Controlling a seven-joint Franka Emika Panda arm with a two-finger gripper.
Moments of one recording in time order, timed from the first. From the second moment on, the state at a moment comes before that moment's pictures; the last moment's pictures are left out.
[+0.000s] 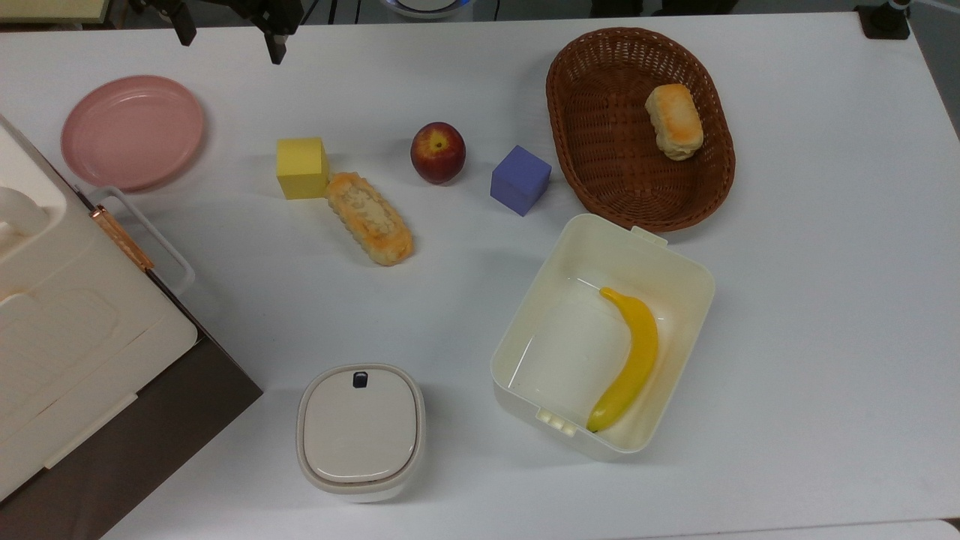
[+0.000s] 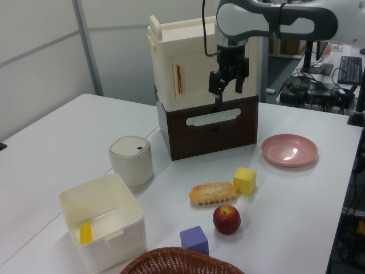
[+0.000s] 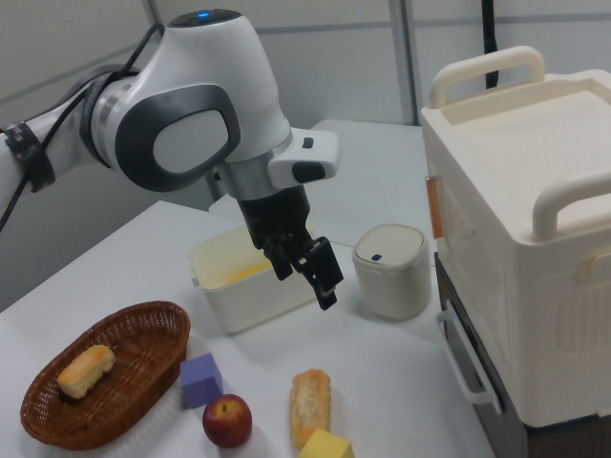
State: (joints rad) arm -0.19 0.10 -0.04 -1.48 -0.03 1.66 -0.01
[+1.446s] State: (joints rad) arm 0.06 0.20 -0.02 -1.53 -0.03 1.63 -0.01
